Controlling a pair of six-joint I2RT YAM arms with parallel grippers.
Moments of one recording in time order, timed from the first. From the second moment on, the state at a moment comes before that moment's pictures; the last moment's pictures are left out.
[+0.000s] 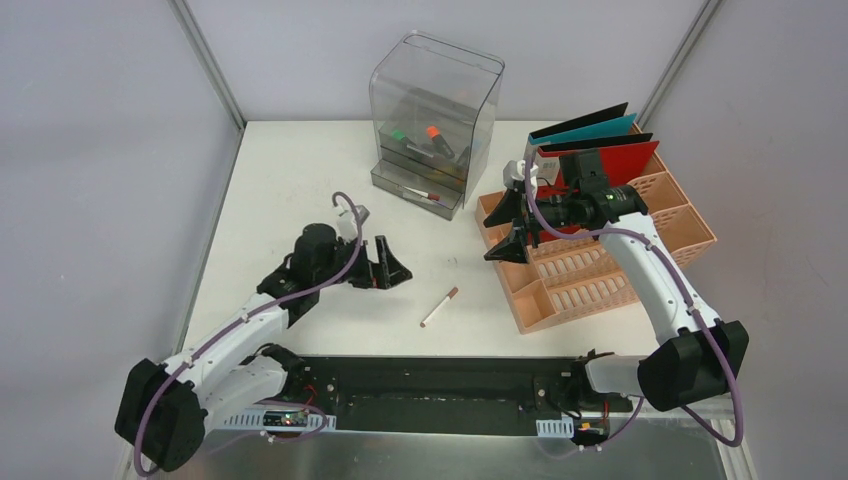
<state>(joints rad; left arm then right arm) -0.45 0.91 0.51 -0.09 0.44 -0.64 0.29 1.30 1.25 -0.89 -1.13 -0.76</state>
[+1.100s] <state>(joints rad) -1.20 1.67 0.95 -0.30 -0.38 -0.38 0.26 1.30 1.24 -0.89 -1.16 -0.76</state>
